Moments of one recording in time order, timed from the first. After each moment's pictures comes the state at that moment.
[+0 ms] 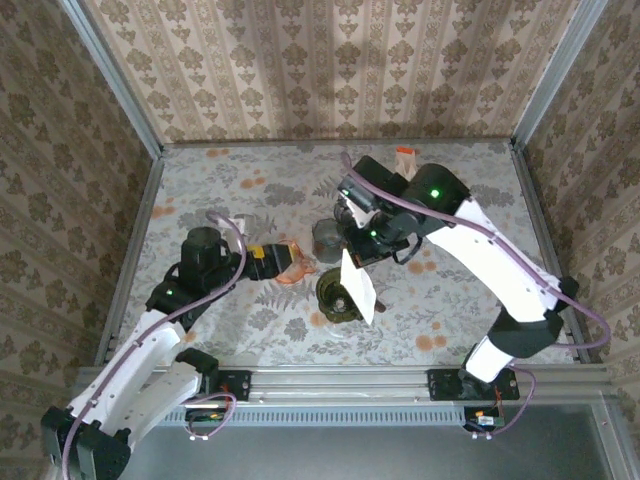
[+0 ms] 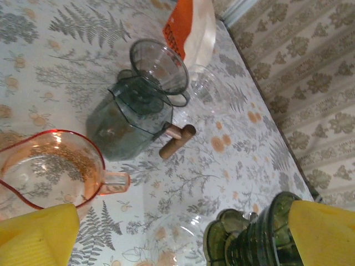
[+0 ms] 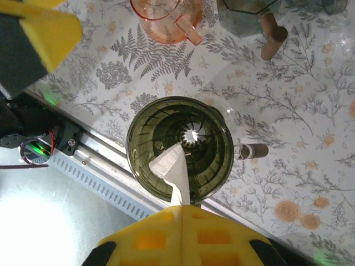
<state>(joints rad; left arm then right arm) -0.49 0.77 0.65 -0.33 0.43 -0.55 0.88 1.66 2.12 -1.66 -0.06 0.50</state>
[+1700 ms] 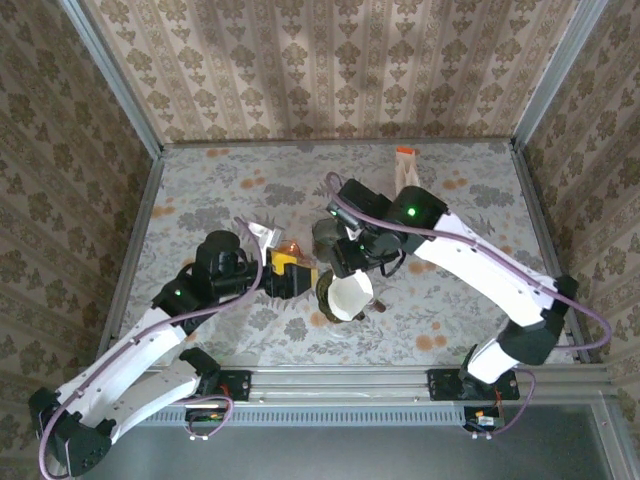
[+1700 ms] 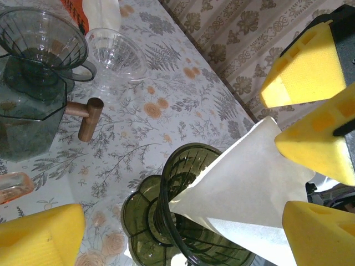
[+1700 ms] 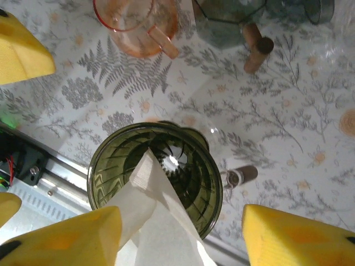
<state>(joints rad) -0.72 0.80 0.71 -0.32 0.49 -0.48 0.92 1.54 1.77 -1.40 0.06 0.53</state>
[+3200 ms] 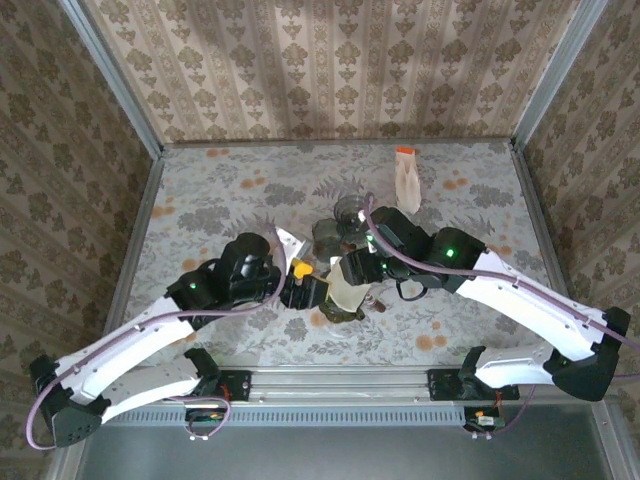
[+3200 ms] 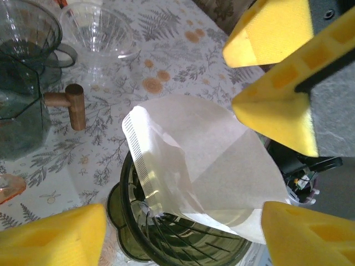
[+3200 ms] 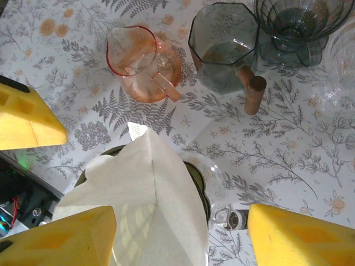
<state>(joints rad) -0.94 0.92 0.84 -0.46 0.29 -0.37 0.92 1.24 1.33 -1.00 0.13 0.54</state>
